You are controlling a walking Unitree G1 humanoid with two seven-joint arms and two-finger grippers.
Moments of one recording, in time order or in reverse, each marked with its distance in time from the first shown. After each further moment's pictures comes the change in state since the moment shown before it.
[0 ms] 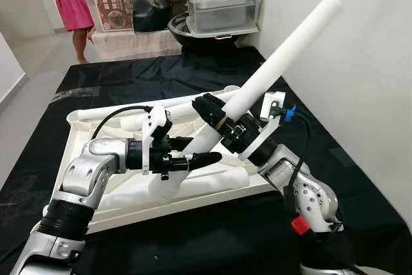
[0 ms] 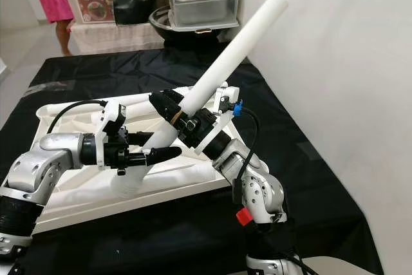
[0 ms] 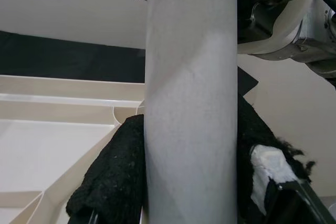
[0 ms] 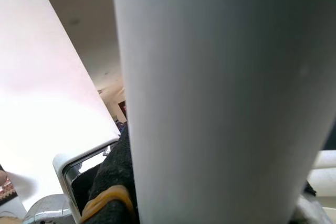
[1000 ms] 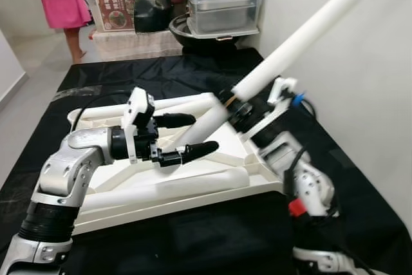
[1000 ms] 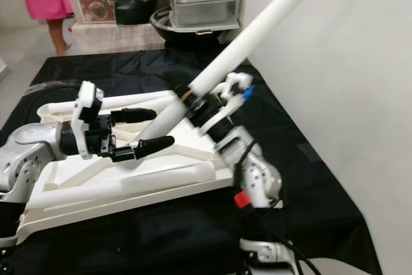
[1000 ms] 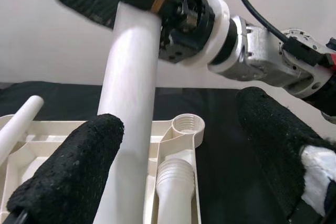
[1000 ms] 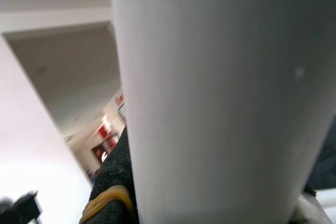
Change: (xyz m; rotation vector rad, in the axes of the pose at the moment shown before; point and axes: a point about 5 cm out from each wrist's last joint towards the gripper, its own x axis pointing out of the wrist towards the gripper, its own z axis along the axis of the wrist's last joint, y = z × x) left arm -0.028 -0.002 0.035 0.109 -0.122 0.107; right arm 0.002 -0.028 0.038 0.007 -0.211 -0.191
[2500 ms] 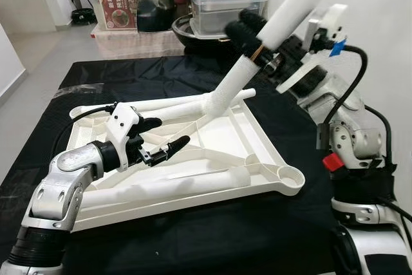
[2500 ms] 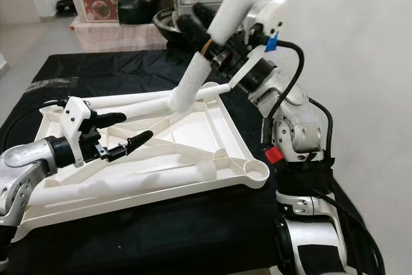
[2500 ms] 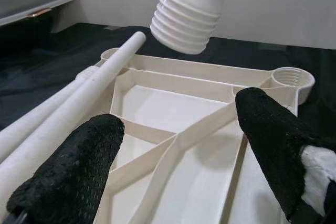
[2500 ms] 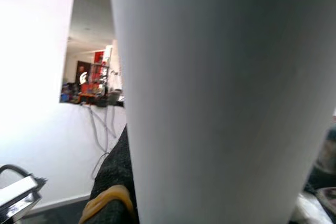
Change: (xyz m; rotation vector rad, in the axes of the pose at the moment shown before) left arm -0.024 0.006 -0.035 0.047 0.172 0.390; right arm 0.034 0.038 0.071 -0.643 0.105 0.354
